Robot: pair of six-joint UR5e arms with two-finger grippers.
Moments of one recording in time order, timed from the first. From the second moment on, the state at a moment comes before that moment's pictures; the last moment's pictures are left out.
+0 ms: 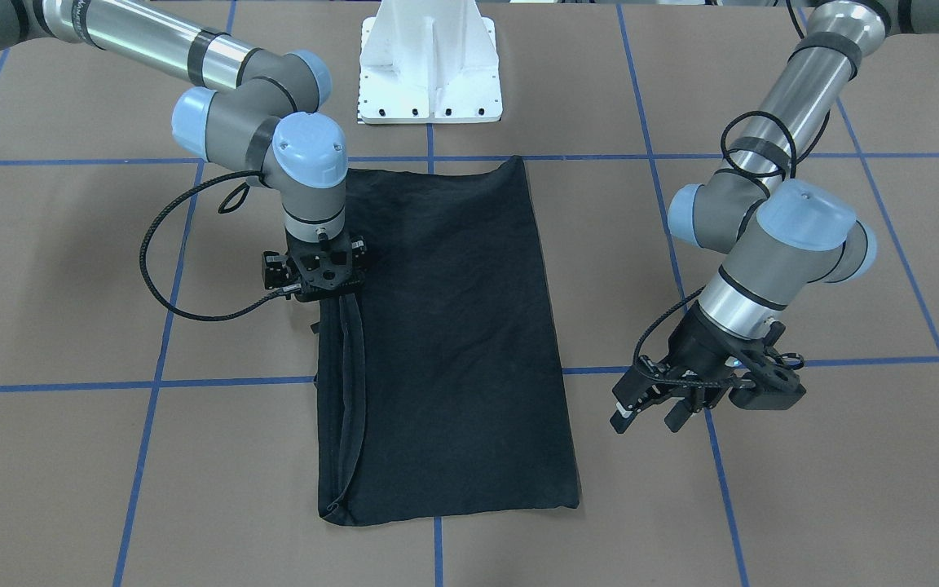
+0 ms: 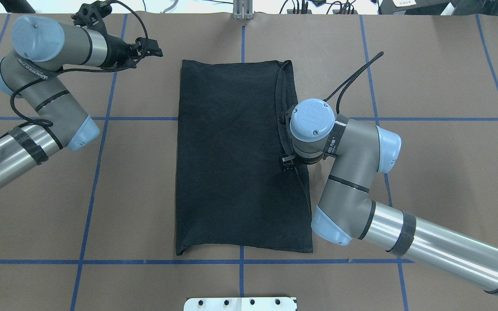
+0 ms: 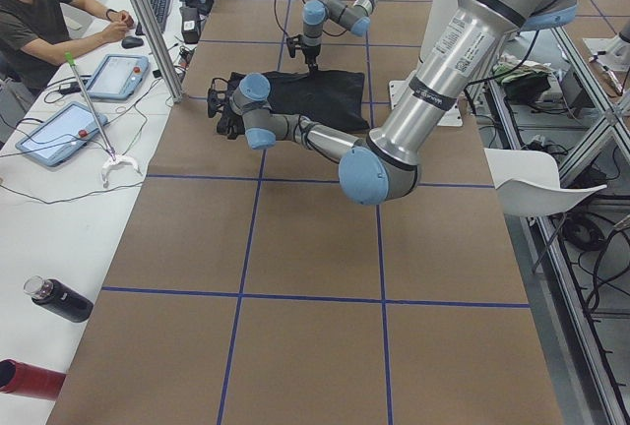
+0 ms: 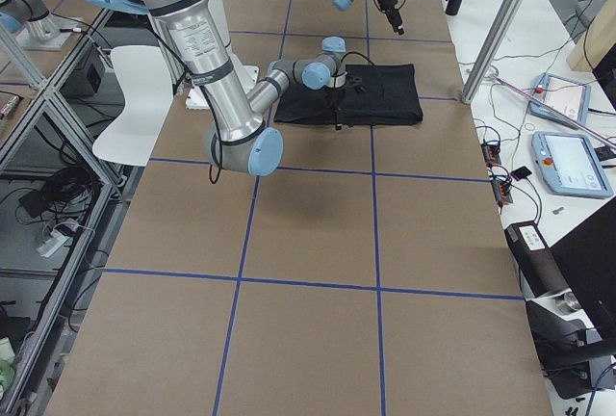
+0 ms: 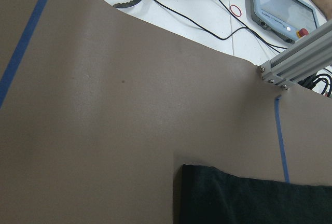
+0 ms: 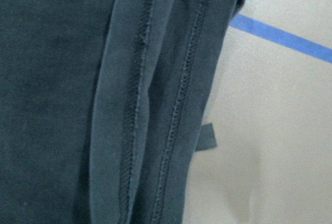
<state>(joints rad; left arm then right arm) -0.90 -2.18 -1.21 -2.58 -1.90 -1.35 0.54 -0.97 1.58 -1.60 1.80 0.85</state>
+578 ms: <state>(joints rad) -0.90 -2.18 -1.21 -2.58 -1.90 -1.35 0.57 -1.00 1.59 -1.60 1.82 0.83</state>
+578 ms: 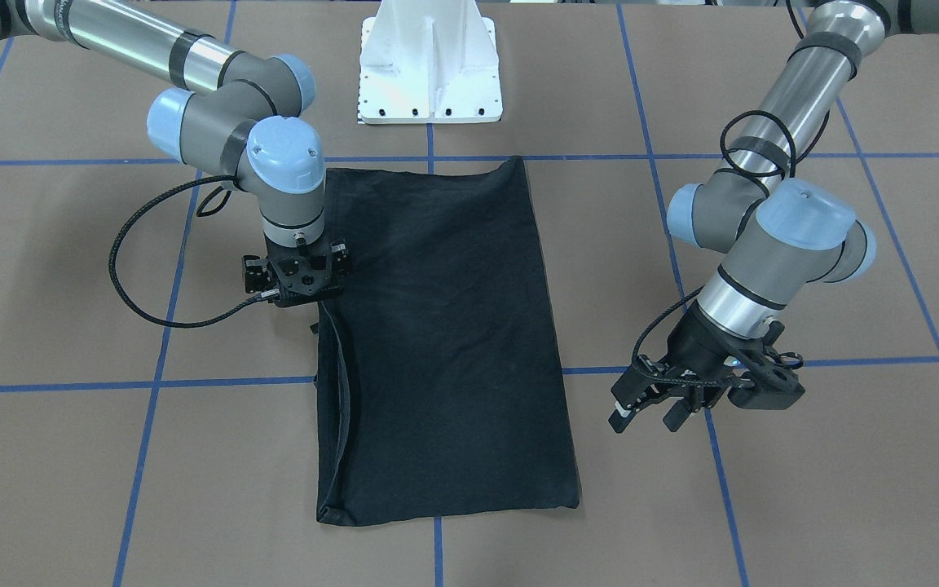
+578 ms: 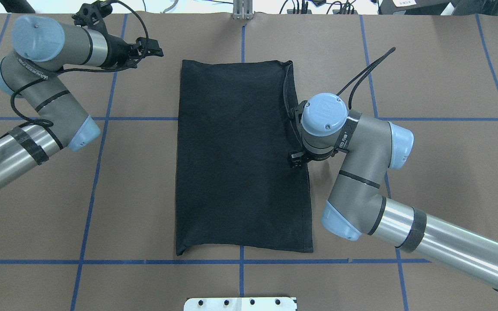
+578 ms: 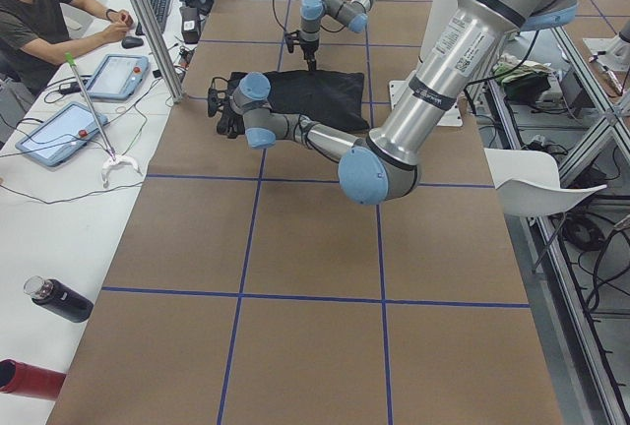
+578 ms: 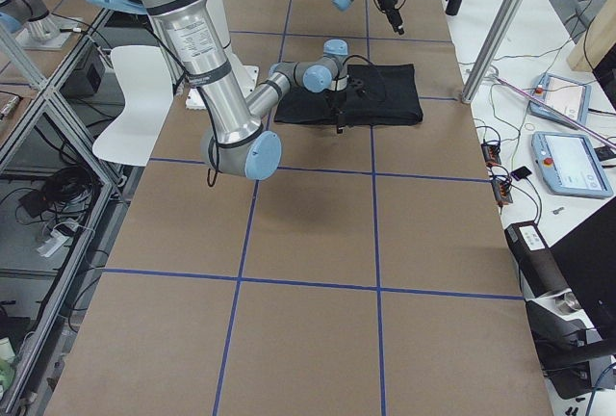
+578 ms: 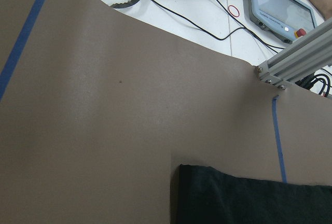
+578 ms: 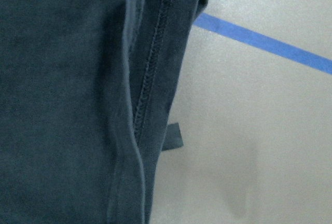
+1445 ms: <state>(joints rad) -0.90 -2.18 -1.21 -2.58 -1.91 -1.35 0.63 -0.96 1.59 -1.58 1.85 0.83</state>
